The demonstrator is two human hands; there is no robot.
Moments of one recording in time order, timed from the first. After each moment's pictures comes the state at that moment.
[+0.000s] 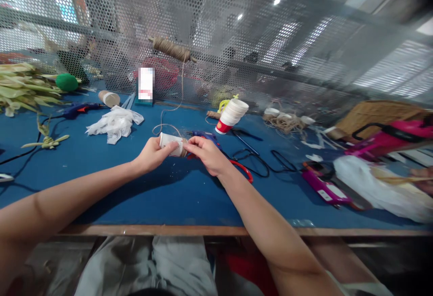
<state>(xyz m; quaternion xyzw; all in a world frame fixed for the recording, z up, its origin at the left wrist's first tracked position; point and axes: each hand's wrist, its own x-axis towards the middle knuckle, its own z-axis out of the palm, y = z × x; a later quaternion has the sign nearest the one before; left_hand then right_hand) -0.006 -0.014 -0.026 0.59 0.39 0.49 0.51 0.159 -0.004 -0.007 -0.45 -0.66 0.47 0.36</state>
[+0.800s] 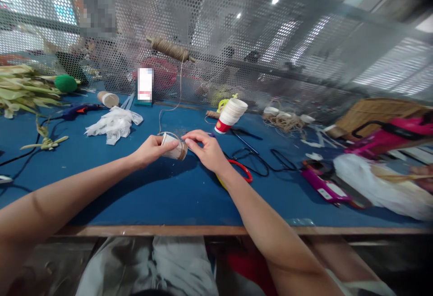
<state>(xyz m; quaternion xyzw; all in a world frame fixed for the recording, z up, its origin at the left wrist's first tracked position) -0.015 -0.001 -0.027 0.60 0.37 0.41 0.58 0.164 -0.001 -0.004 -0.39 -0.80 0.19 0.41</state>
